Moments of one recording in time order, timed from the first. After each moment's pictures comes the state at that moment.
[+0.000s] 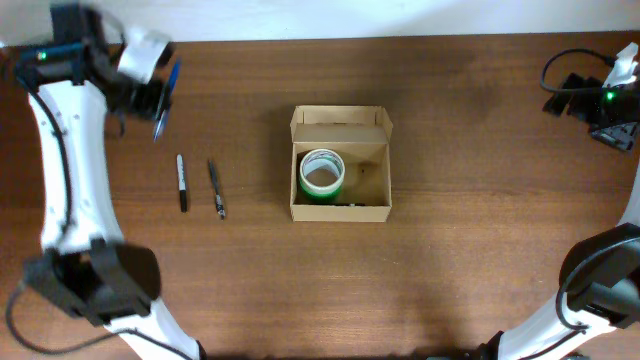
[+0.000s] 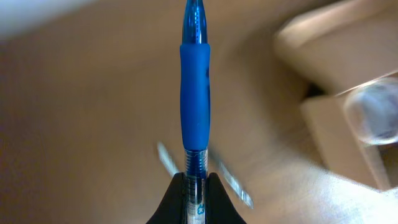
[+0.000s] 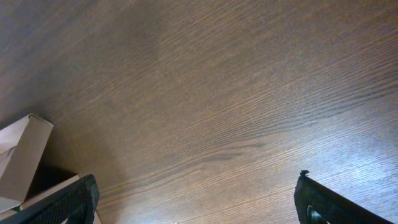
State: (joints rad) left arm 0.16 1.95 2.15 -1.33 0.28 0.51; right arm -0.44 1.94 2.00 -1.31 -0.20 0.10
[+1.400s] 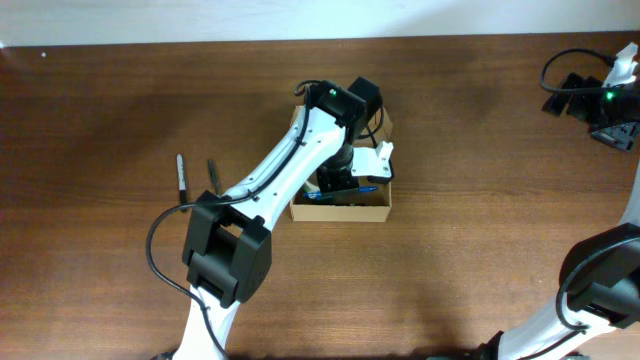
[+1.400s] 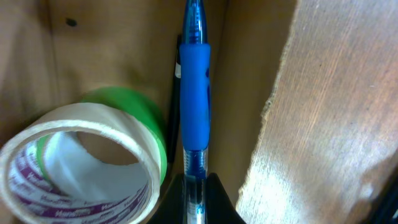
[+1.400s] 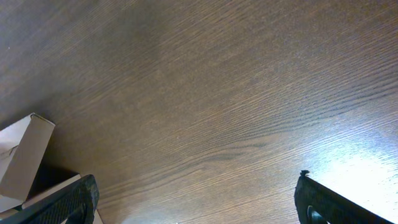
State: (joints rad) left arm -0.62 2.20 2.03 -1.45 0.10 0.84; right arm -0.44 1.94 2.00 -1.31 -0.20 0.10
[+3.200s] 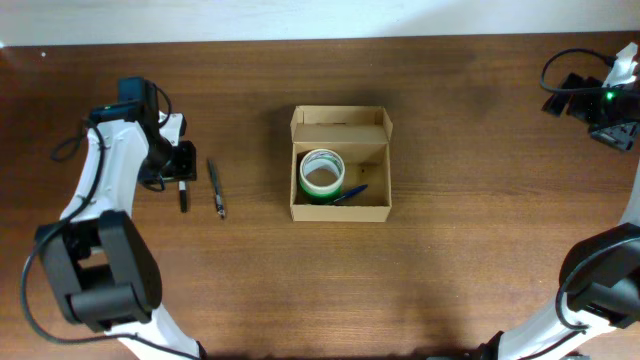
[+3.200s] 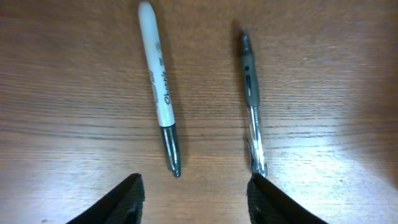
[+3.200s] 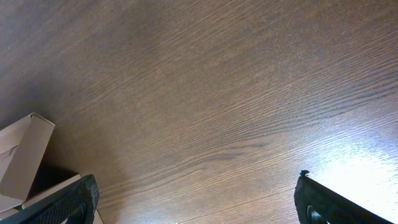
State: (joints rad) left arm 0.16 1.92 1.50 -1.05 0.04 0.09; right arm -0.44 1.94 2.00 -1.31 -0.20 0.10
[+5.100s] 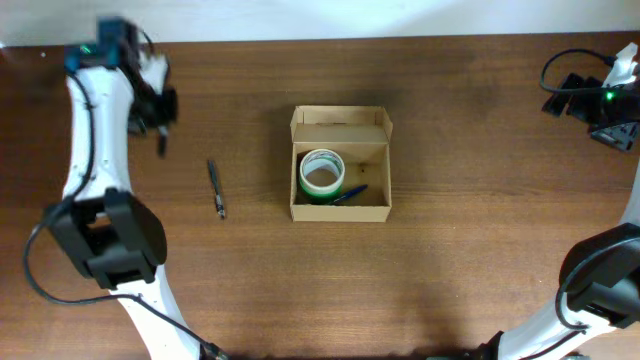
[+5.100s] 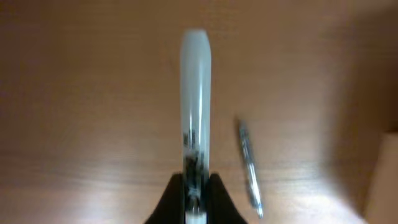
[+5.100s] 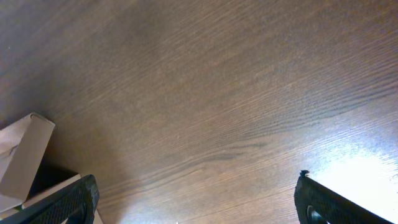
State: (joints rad) left arm 0.15 2.16 2.22 -1.37 0.02 0.14; right arm -0.44 1.94 2.00 -1.31 -0.20 0.10
